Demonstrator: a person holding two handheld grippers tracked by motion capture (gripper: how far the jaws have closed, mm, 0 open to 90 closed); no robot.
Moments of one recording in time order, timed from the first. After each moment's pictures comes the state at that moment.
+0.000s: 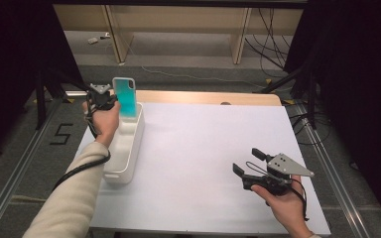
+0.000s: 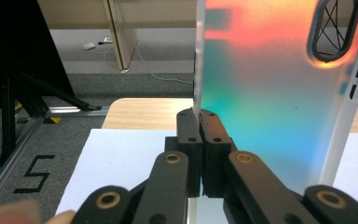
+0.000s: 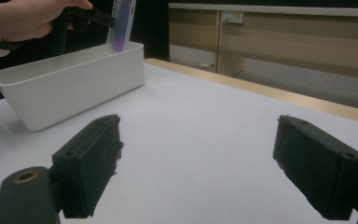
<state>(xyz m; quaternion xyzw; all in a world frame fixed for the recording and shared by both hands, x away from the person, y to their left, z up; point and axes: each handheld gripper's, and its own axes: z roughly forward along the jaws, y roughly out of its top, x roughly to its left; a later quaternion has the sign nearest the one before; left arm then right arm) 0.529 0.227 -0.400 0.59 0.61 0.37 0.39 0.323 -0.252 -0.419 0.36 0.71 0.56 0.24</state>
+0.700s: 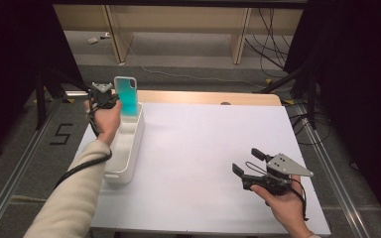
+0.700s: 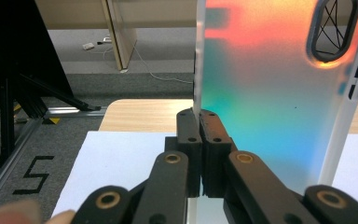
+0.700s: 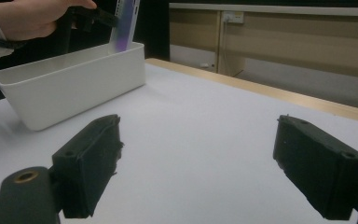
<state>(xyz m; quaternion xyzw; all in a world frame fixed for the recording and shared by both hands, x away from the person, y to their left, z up) 0.534 0.224 -0.399 0.59 0.61 0.37 0.38 0.323 -0.251 -0.420 0.36 0.71 0.56 0.24</state>
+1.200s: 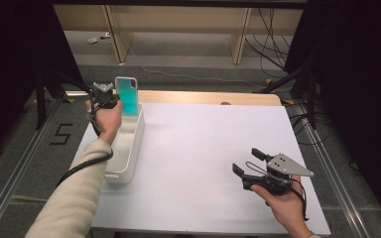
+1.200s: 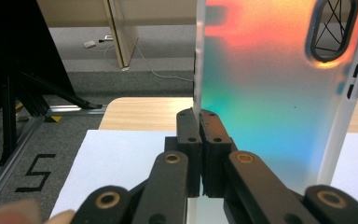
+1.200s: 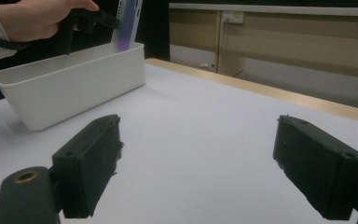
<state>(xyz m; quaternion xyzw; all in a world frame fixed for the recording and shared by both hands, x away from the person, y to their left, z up) 0.538 0.223 -0.403 0.59 0.61 0.37 0.38 0.323 -0.252 -0.420 0.36 0.71 0.56 0.24</state>
